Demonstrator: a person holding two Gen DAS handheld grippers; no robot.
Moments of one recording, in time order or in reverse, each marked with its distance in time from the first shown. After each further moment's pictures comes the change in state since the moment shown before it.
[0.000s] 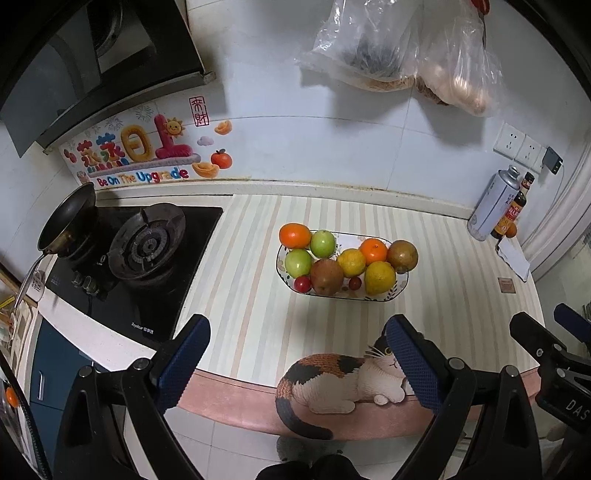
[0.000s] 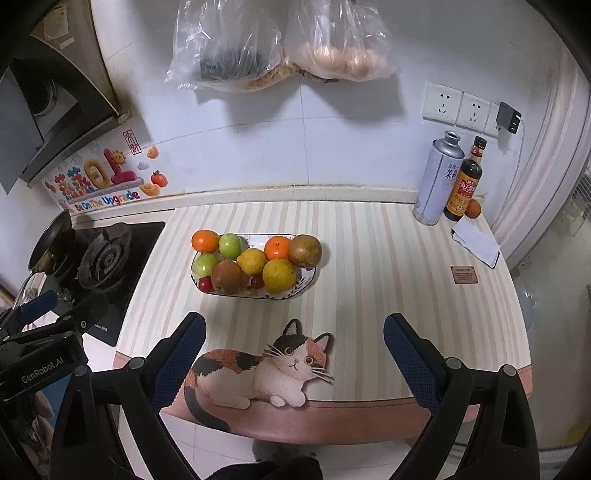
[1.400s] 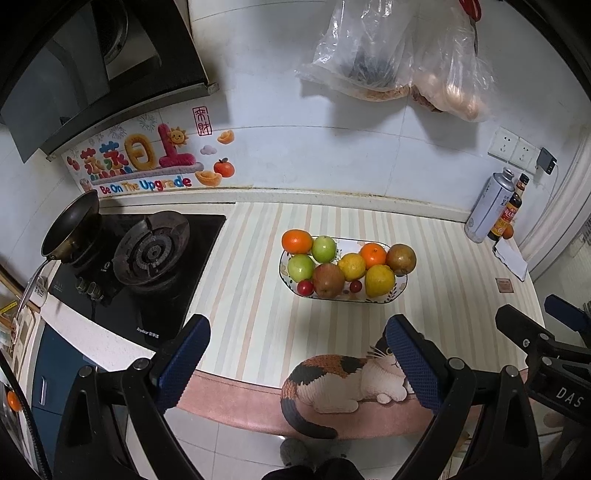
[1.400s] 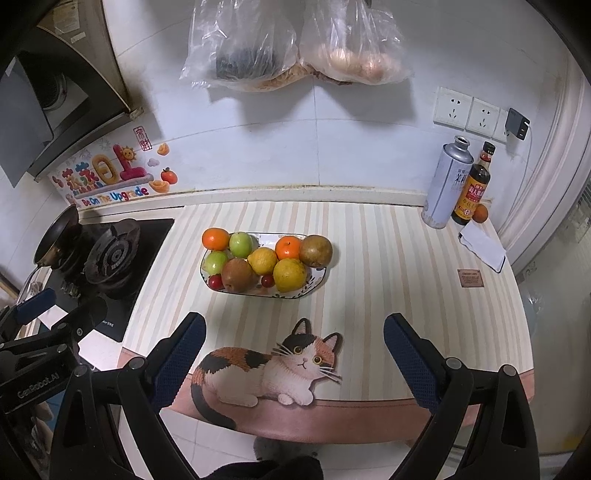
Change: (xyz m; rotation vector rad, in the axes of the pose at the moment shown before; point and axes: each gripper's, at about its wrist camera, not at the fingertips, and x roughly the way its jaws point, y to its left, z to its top) left arm -0.016 0.004 -0.003 0.011 -0.031 -0.001; right arm -0.008 0.015 0.001 -0.026 0.000 0.021
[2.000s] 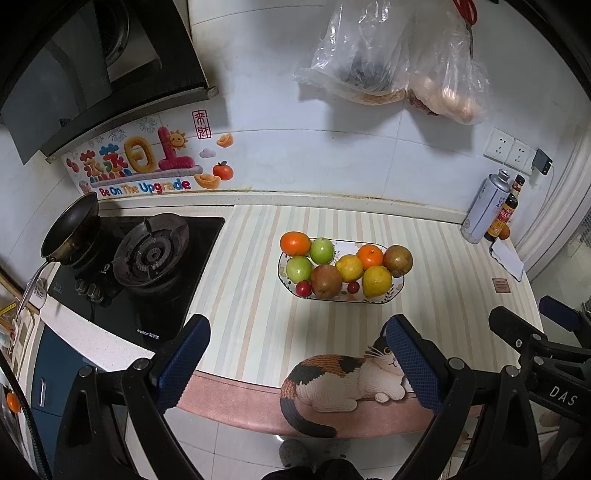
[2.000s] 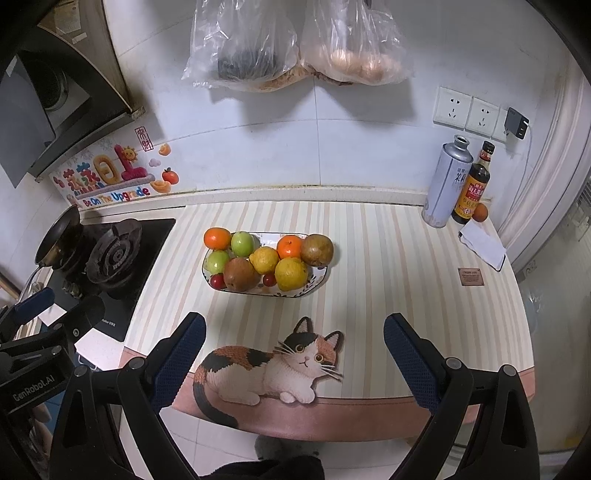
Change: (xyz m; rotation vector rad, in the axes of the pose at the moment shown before) left arm -0.007 -0.003 -0.001 0.002 -0.013 -0.006; right arm 0.000 0.000 -0.003 -0.001 -0.005 0.004
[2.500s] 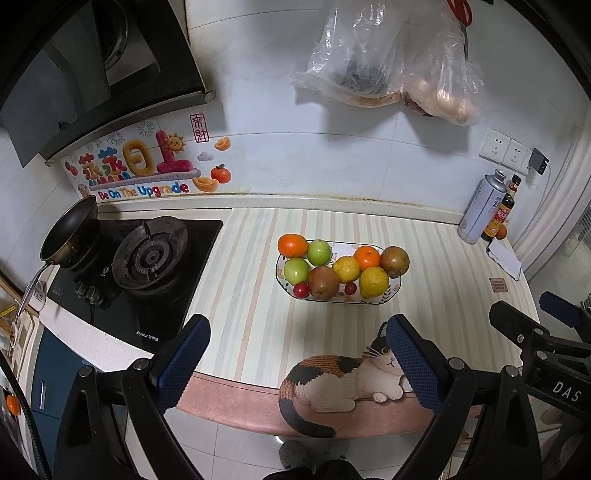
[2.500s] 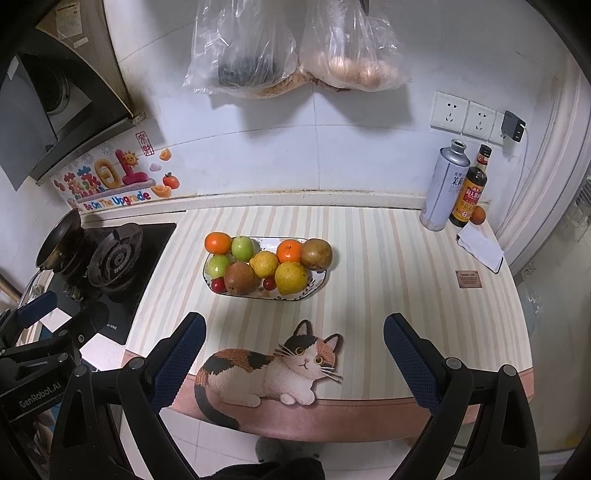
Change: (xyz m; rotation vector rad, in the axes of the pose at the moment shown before) left arm -0.003 -0.002 0.000 0.007 -0.009 -0.005; right arm -0.010 -0.001 0.003 0.004 -0.013 -0.001
